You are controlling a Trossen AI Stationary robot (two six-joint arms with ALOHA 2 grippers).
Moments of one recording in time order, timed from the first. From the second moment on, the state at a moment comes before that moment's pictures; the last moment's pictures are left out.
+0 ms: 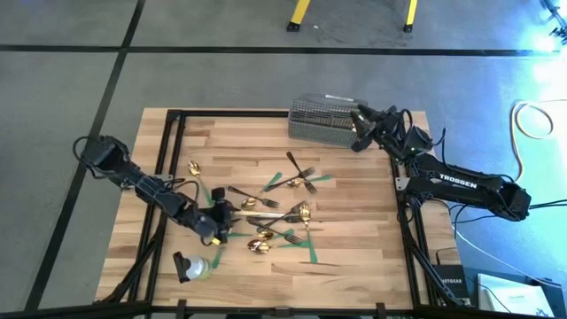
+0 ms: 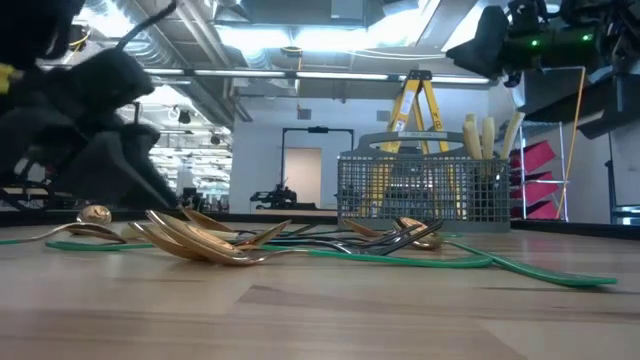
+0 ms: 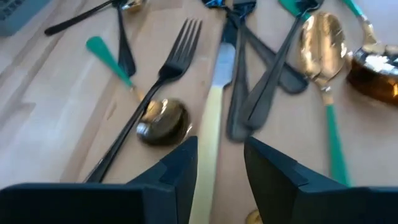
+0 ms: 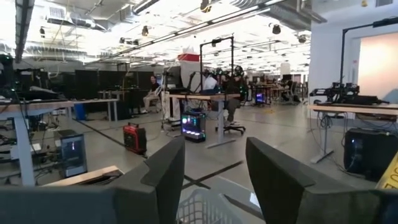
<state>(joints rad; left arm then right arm) -0.54 1.42 0.31 0.36 -0.65 -0.30 -0.56 0.73 0.31 0.66 0.14 0.02</state>
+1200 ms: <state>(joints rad) -0.46 1.46 0.05 0.90 -0.48 -0.12 -0.56 0.73 0.31 0.62 0.15 0.03</state>
